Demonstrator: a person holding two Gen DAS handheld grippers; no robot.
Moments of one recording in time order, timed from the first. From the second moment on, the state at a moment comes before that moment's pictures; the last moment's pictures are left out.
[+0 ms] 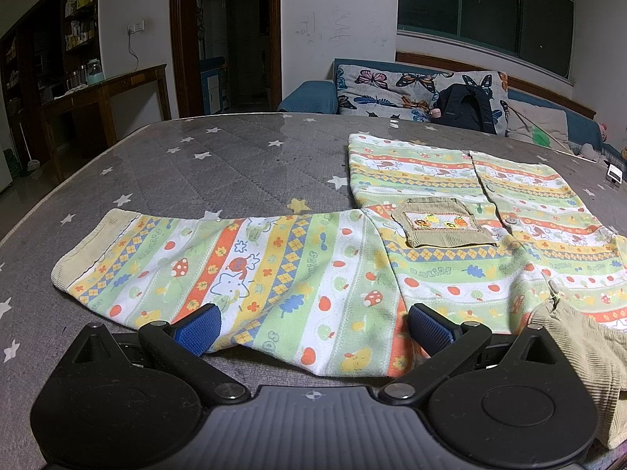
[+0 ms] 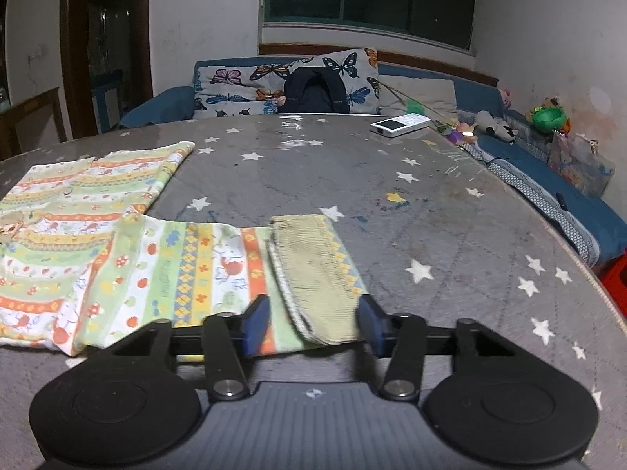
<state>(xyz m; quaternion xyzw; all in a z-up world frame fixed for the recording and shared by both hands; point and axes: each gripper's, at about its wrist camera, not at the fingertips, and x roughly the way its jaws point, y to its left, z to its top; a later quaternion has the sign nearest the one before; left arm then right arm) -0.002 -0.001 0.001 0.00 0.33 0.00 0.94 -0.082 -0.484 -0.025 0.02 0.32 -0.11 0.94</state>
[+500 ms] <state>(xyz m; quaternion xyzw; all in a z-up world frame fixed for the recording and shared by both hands) -0.002 -0.001 0.001 0.00 0.33 0.00 0.94 -0.090 -0.529 0.012 0.21 0.27 -0.07 0.94</state>
